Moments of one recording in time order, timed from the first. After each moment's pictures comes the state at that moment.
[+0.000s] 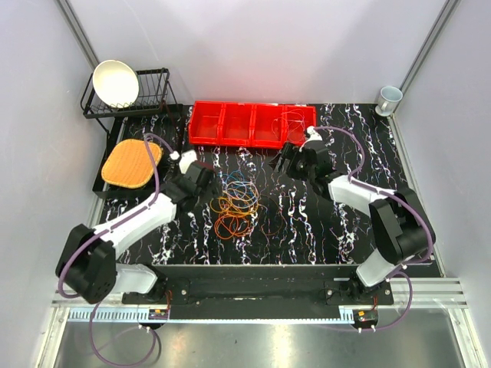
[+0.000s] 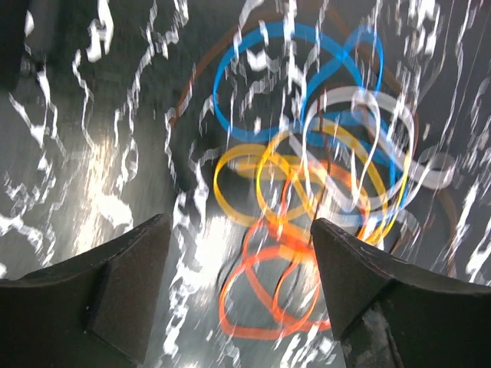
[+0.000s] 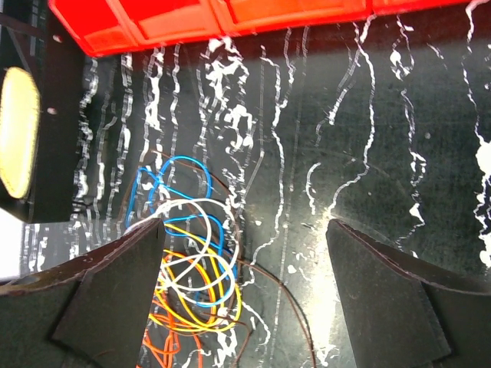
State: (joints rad) left arm -0.59 1.29 0.82 -0.43 -0.36 -0.79; right arm 0.42 1.61 0.89 0.23 -0.12 0.67
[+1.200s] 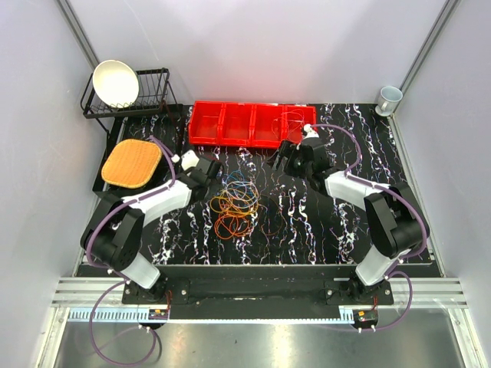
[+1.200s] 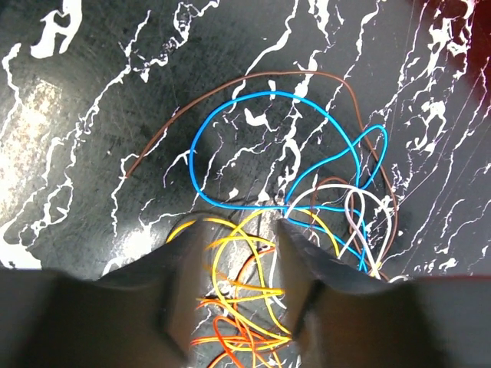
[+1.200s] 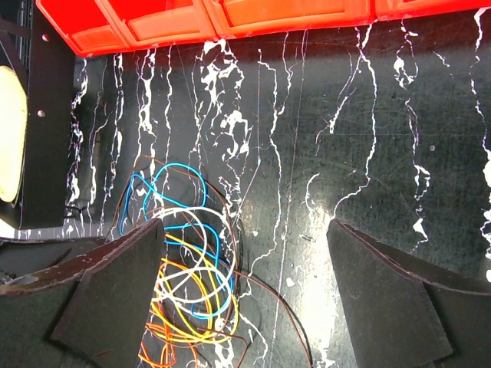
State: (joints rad) left arm -0.53 1.56 0.89 -0.29 -0.36 -1.07; right arm 0.42 1.68 0.95 0.21 -0.12 0.66
